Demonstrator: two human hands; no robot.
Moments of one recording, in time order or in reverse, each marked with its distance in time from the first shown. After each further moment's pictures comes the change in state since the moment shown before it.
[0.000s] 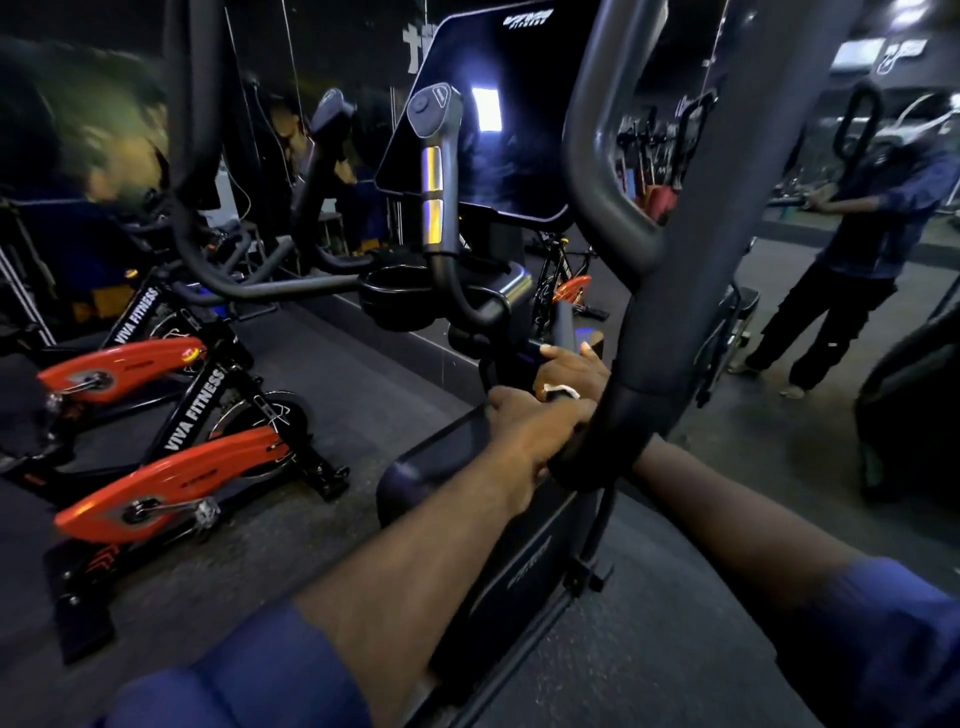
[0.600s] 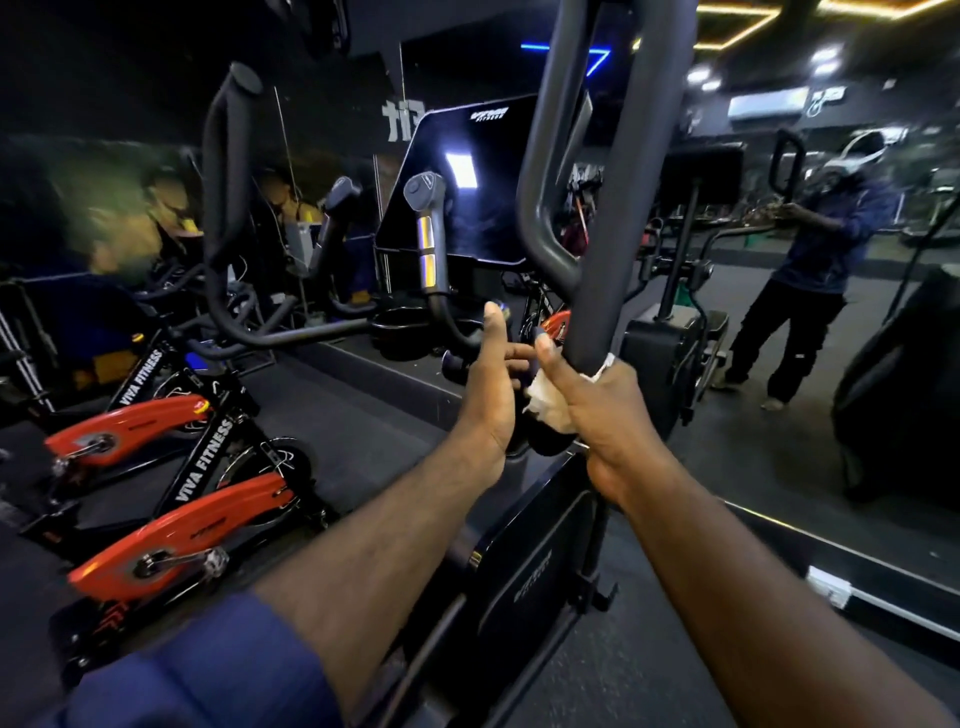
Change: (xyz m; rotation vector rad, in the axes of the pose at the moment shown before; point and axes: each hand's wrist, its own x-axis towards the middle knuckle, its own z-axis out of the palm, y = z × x) left_hand -0.080 0.036 -0.031 -0.192 -0.069 0.338; right_hand -0.122 -0.254 -0.039 0.962 0.549 0.154
